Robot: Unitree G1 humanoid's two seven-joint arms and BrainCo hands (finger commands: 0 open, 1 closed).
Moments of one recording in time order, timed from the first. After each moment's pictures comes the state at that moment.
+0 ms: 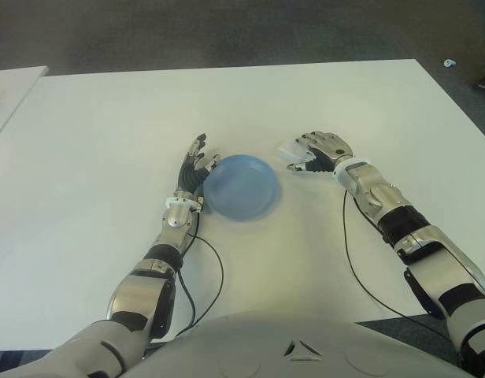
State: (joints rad) left arm -0.33 0.10 -0.01 1.08 0.10 -0.78 0.09; right arm -0.56 -0.53 0.57 0.62 -0.94 -0.05 0.00
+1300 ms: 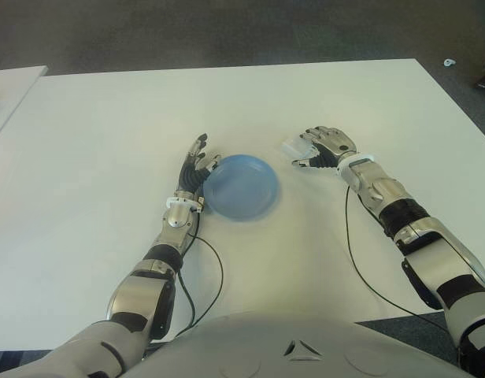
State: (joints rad) left arm -0.33 0.10 -0.02 1.07 0.11 -0.78 0.10; right arm -0.62 -0.52 0.57 0.75 -0.94 -0.10 -0.10
